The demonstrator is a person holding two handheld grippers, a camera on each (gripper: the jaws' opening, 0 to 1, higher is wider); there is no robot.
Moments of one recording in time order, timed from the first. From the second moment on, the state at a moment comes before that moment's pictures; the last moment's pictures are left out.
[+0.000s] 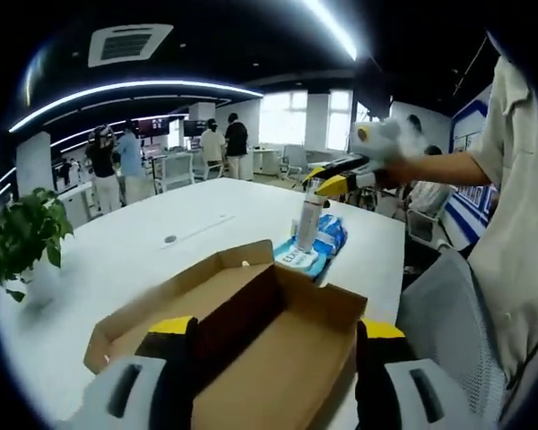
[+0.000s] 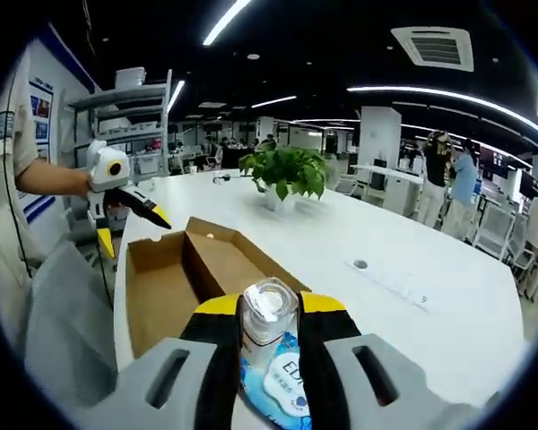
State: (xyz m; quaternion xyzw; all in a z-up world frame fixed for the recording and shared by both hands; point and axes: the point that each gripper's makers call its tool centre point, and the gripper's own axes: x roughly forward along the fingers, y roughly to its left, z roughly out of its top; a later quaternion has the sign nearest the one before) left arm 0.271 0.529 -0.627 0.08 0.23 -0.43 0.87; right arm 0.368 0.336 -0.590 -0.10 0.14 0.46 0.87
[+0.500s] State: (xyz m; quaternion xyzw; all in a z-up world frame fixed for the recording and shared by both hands) left arm 0.259 0.568 -0.634 0.08 0.25 -0.38 0.89; right arm 0.424 0.323 -0.612 -0.14 0.15 0.44 0.87
